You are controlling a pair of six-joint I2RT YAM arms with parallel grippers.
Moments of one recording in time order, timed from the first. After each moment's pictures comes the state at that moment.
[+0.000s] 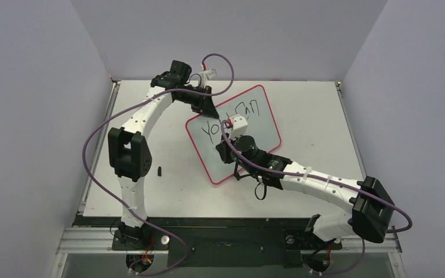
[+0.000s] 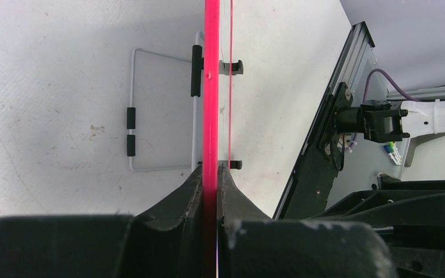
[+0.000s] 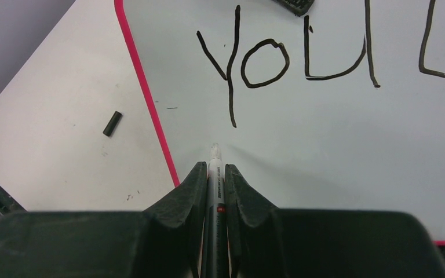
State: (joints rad) left arm -0.33 2.07 1.99 -0.90 0.88 0.03; right arm 0.96 1.34 0.93 0.03 0.30 0.36
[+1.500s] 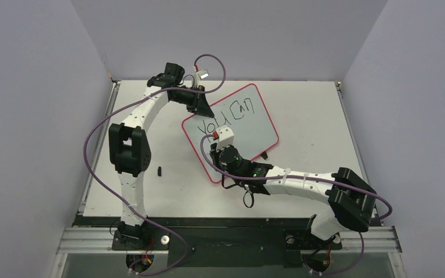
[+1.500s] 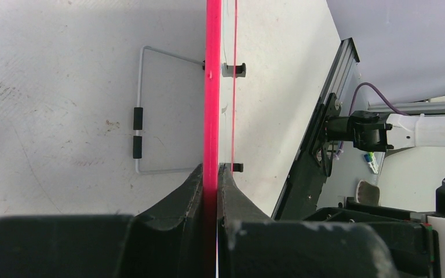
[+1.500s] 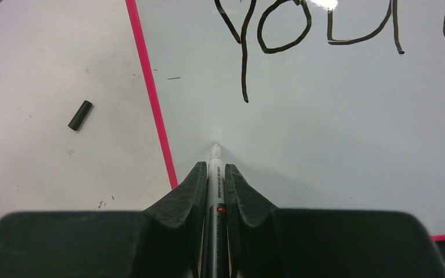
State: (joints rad) left arm -0.26 2.14 1.99 -0.87 0.95 0.00; right arm 1.07 1.49 0.90 0.19 0.46 0.30
